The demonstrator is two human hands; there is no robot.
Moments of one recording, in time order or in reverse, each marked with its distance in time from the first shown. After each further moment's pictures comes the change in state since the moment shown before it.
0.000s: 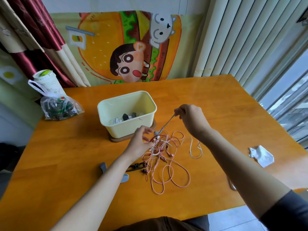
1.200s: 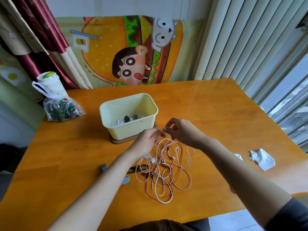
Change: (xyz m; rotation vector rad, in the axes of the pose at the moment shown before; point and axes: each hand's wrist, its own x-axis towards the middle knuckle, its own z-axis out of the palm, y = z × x) left_hand -0.003 0.038 -0.002 0.032 -0.107 0.080; right_hand -0.017 -0.008 0.015 -0.022 -0.349 -0.118
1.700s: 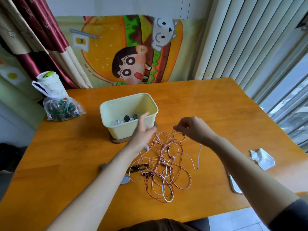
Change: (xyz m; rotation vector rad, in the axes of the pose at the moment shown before) left_hand 0.006 0.004 -0.008 -0.278 0.142 -0.198; right_hand -0.002 0.033 -0.012 -0.032 0.120 0.049
